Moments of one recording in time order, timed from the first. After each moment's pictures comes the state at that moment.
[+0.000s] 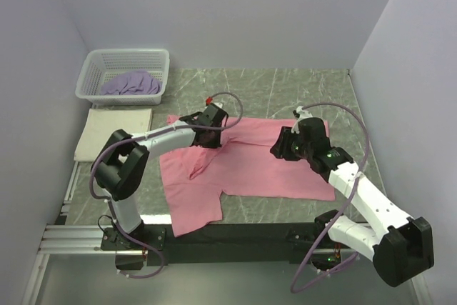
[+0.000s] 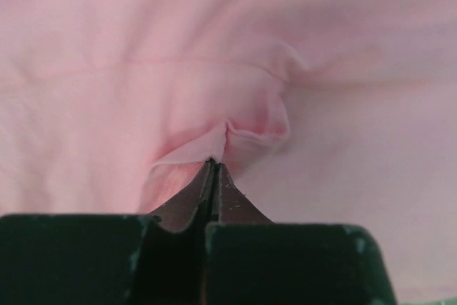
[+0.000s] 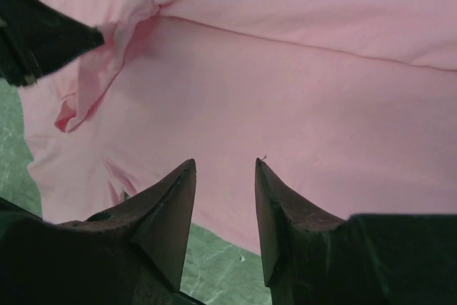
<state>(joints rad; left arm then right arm) -0.67 1.80 1.21 -0.41 -0.18 -0.52 0.38 1.00 0.70 -0.40 -0.14 0.46</state>
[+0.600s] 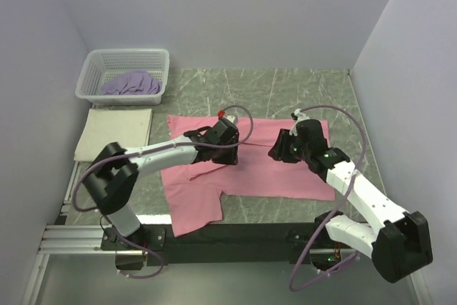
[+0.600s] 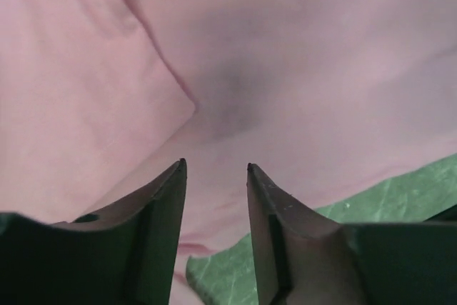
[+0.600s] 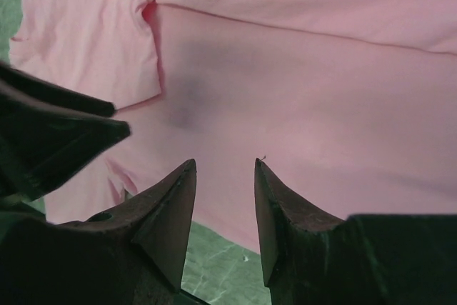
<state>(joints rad) -0.88 1.70 1.12 -0.36 -0.07 -0.67 0.38 1.01 0.66 -0.37 -0.15 0.48</state>
